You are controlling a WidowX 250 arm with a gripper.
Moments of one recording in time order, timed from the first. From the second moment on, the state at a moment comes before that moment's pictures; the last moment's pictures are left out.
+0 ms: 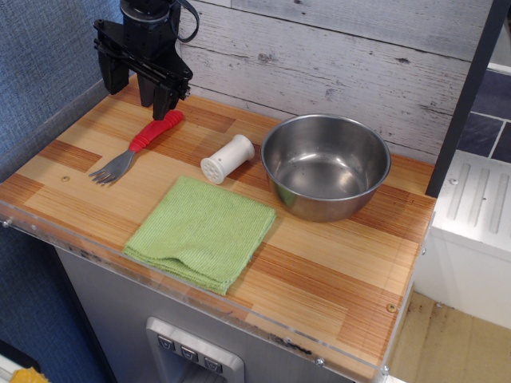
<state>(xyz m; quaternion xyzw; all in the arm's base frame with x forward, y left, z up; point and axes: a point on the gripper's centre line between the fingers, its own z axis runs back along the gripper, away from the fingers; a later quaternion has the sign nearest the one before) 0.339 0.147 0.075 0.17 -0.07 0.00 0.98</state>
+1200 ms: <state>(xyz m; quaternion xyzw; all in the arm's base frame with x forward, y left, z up) 0.290 0.094 0.069 0.10 -0.08 0.00 0.99</state>
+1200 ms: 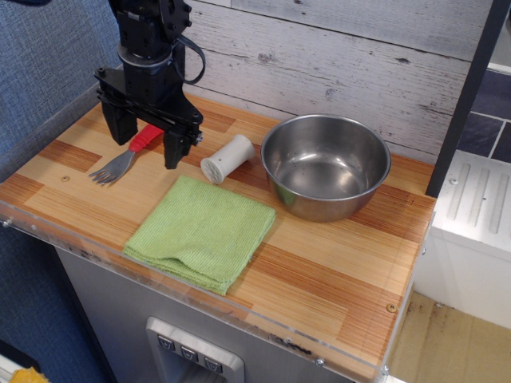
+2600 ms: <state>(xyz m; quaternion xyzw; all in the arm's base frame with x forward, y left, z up) 0.262 0.033 0.013 0.12 -0.06 -0.09 0.99</state>
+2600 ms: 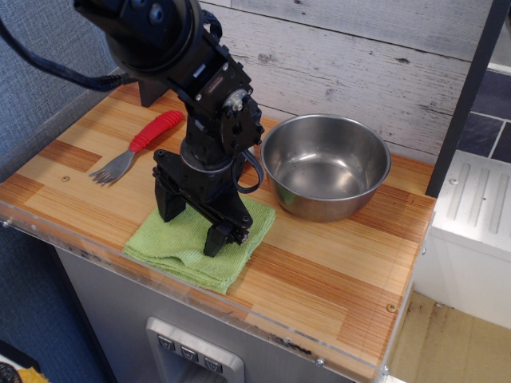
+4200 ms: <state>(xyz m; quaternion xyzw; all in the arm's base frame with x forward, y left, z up) 0.242 -0.049 0.008 -0.04 -0.10 -0.13 0.99</state>
